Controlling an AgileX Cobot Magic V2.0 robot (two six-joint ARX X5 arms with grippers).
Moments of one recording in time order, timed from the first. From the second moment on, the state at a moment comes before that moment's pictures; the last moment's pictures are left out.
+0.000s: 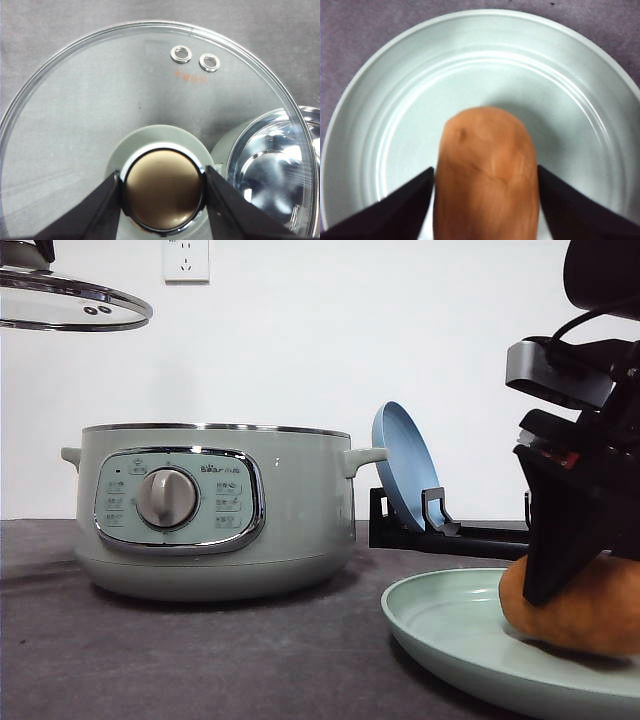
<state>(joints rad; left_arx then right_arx) 0.03 1.79 2.31 -1.38 0.08 0.06 0.52 1.18 0.58 -0.43 -0.16 0.24</state>
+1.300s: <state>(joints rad) -0.09 1.79 2.27 -1.37 0.08 0.04 0.52 0.50 1.29 -1.19 -0.10 0.28</state>
